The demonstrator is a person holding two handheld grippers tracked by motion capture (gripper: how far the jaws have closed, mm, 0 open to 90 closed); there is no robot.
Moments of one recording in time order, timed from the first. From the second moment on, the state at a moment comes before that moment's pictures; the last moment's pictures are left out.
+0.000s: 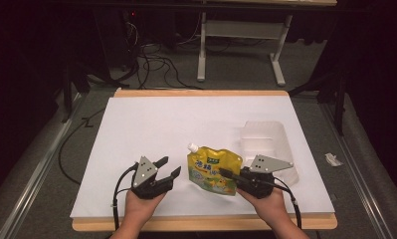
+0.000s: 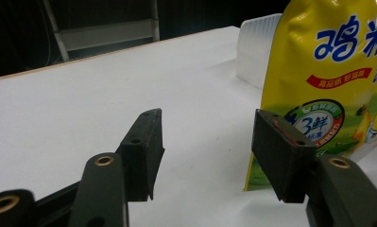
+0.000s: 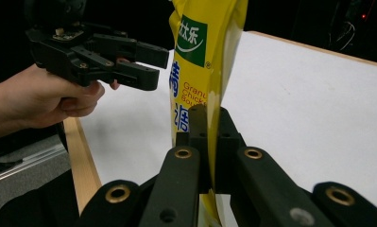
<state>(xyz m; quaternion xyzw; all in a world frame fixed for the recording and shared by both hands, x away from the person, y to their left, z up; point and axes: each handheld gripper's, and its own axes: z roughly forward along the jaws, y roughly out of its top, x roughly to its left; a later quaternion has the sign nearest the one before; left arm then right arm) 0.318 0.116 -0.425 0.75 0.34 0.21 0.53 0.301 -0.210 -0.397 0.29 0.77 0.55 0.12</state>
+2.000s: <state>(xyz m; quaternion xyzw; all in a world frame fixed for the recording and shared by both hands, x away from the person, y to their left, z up) 0.332 0.121 -0.433 0.76 0.36 0.19 0.51 0.297 -0.287 -0.333 0.27 0.73 0.60 0.19</state>
